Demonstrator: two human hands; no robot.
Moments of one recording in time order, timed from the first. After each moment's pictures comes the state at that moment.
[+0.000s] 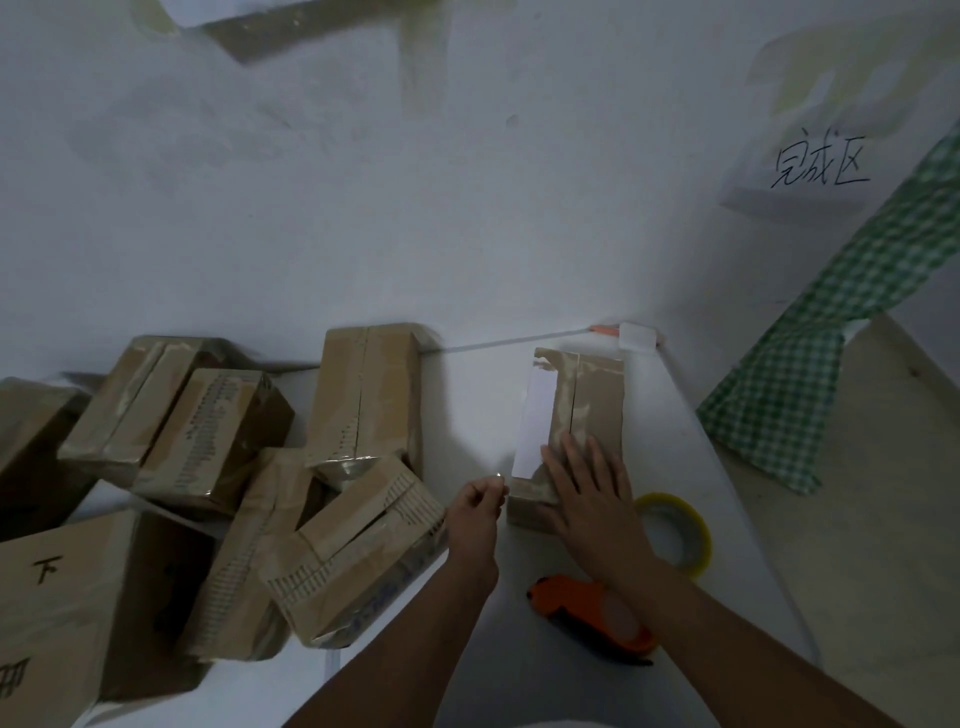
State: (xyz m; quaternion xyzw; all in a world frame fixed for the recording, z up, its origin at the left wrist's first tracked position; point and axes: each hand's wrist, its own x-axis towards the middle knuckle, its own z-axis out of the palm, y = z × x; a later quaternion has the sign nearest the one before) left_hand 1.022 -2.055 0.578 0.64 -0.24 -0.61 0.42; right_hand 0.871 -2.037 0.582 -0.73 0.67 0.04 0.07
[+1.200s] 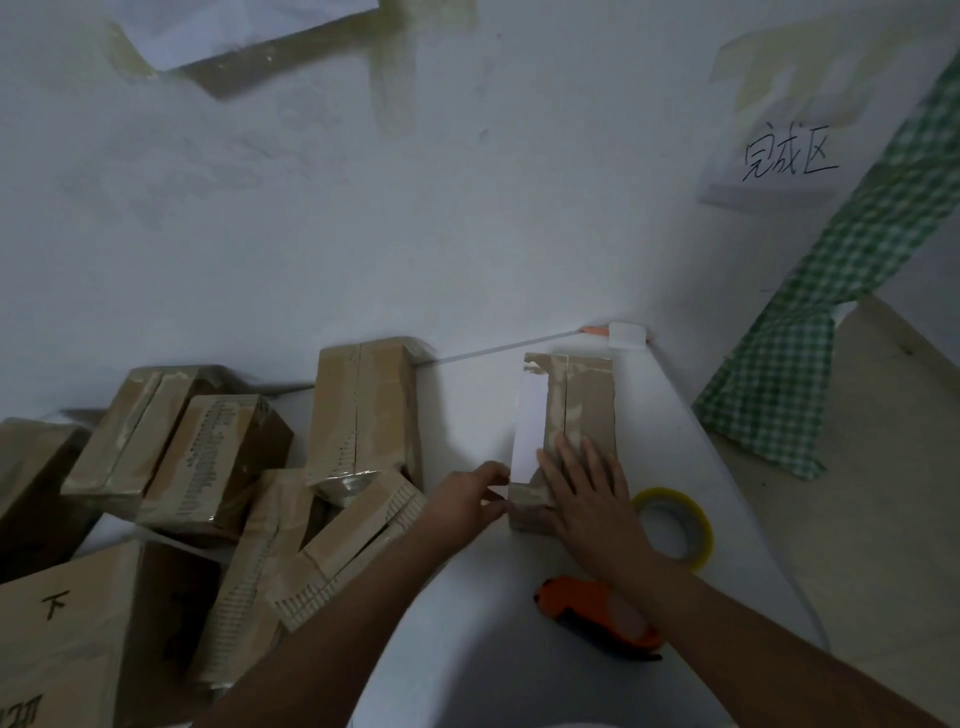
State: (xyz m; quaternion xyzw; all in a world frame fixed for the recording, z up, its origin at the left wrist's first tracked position) left_hand 1.067 -2.097 0.602 0.49 -0.78 -0.38 0.09; right_hand 0.875 -2.034 0.589 -0.74 0.67 0.00 0.08
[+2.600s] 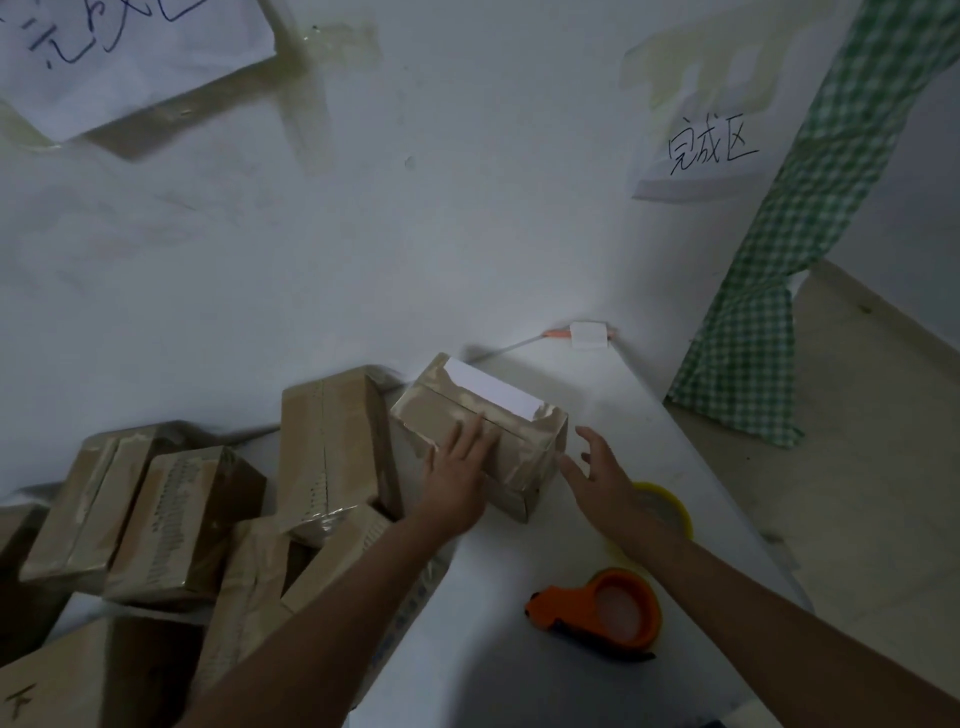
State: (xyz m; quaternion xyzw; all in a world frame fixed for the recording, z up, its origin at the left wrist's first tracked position) left_hand 1.035 -2.135 0.604 0.47 -0.86 -0.19 -0.02; right_hand 0.839 -2.056 0.601 -0.43 0.72 -0.37 0.40
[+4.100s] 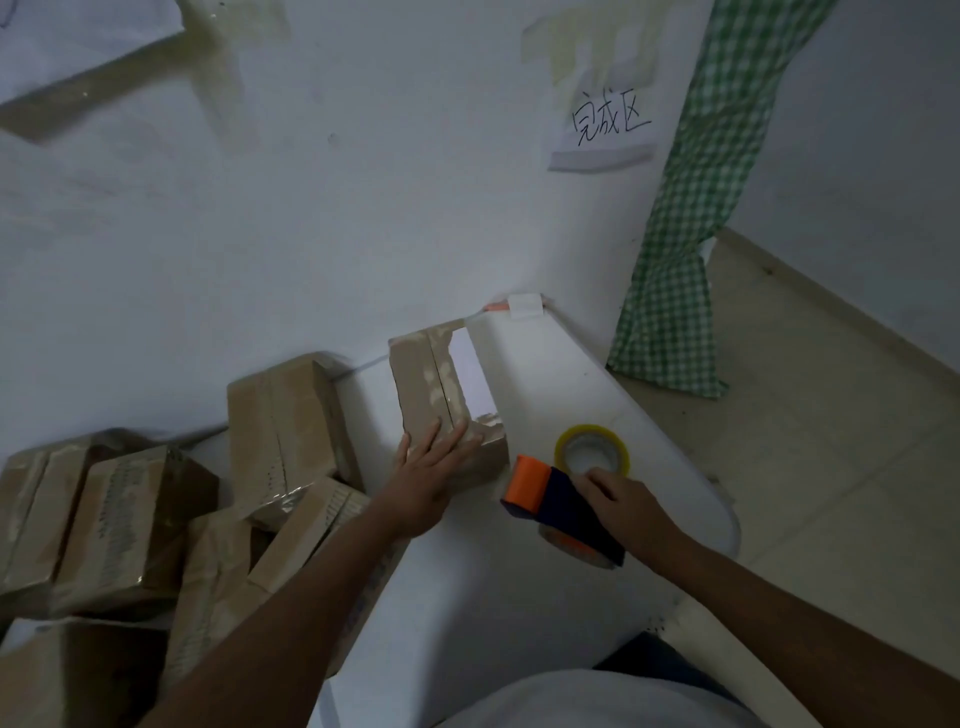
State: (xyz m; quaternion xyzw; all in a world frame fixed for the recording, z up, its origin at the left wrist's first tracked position) left_hand 1.058 -2.101 0.589 0.31 -0.94 -0.14 -0.06; right_hand 0.821 -1.931 0.613 -0.46 0.76 -0.28 0.35
